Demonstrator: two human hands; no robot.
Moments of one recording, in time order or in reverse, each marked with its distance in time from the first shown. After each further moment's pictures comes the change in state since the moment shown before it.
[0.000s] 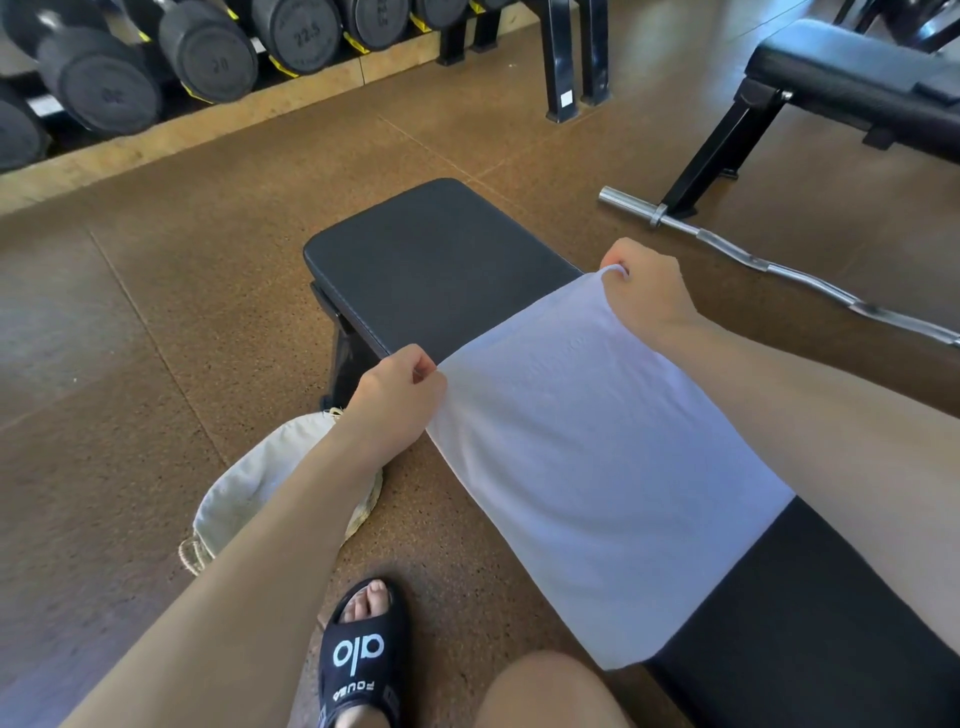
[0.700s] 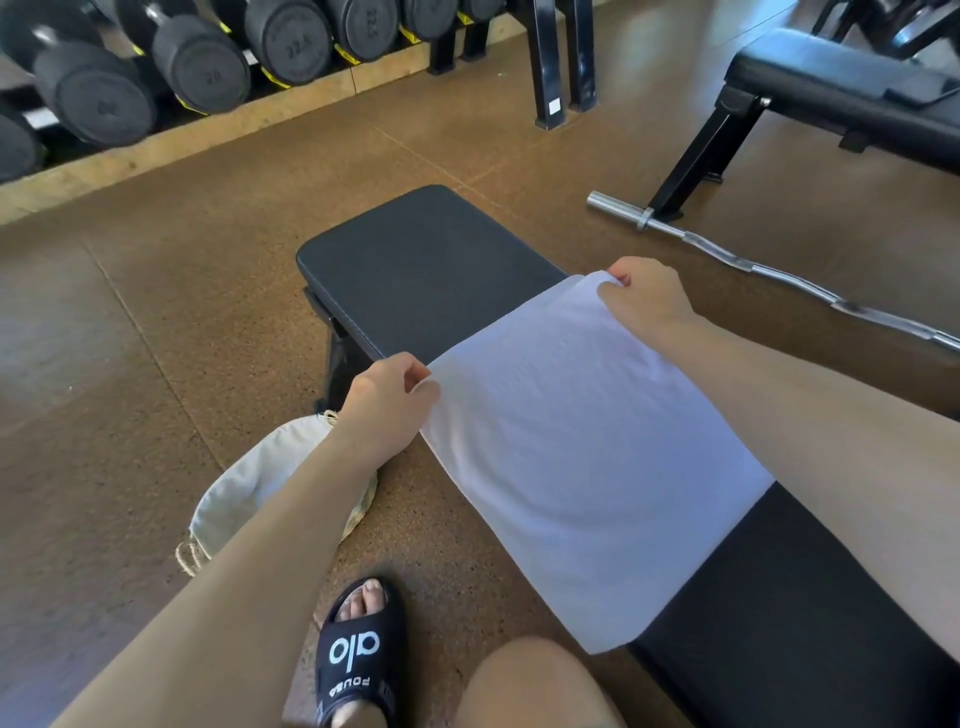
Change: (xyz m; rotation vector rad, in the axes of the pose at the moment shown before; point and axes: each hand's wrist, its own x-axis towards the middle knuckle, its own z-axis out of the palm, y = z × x) left_hand -0.004 -0.004 0.006 0.065 0.065 0.056; right_hand -0.009 0.007 -0.016 -0.024 -0.082 0.133
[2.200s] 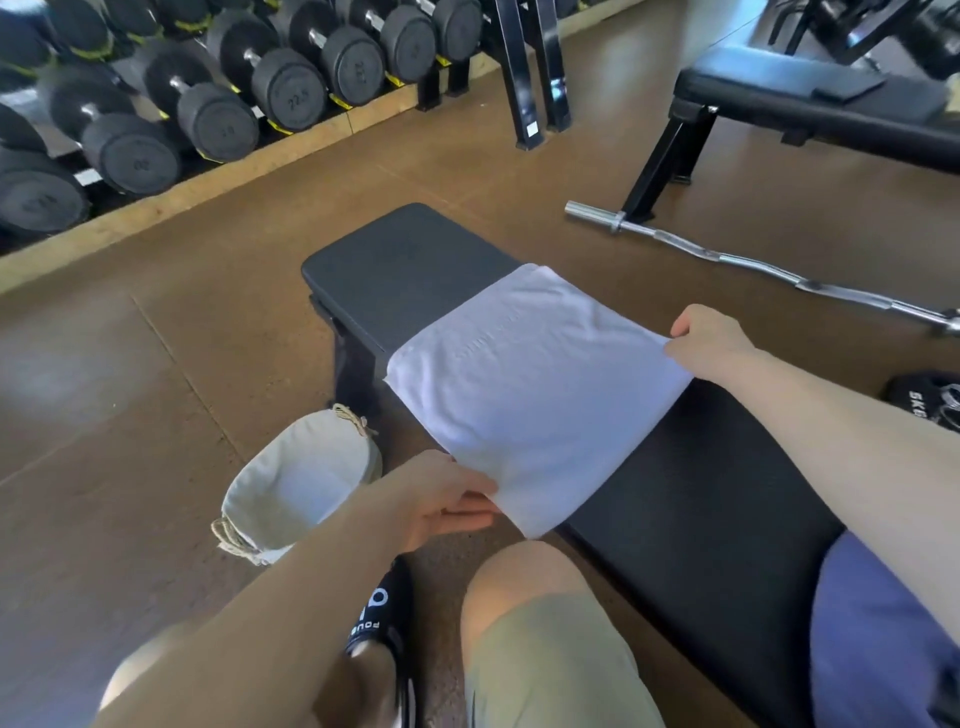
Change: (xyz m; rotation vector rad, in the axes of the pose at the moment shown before) left_hand -0.130 0.020 0.050 -0.604 -0.576 -0.495; right_hand -0.104 0.100 -0.071 -0.107 -0.110 0.316
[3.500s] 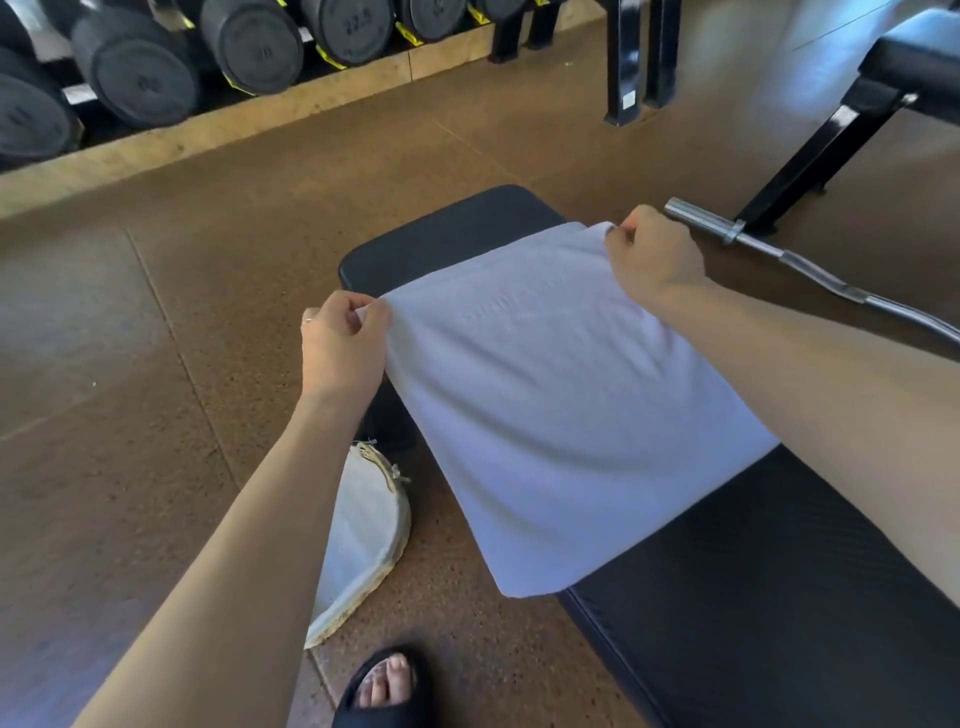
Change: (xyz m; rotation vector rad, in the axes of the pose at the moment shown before) left_hand 0.165 0.129 -0.214 0.073 0.887 0.635; right_hand 0.191 -0.248 0.118 0.008 0.258 -0.361
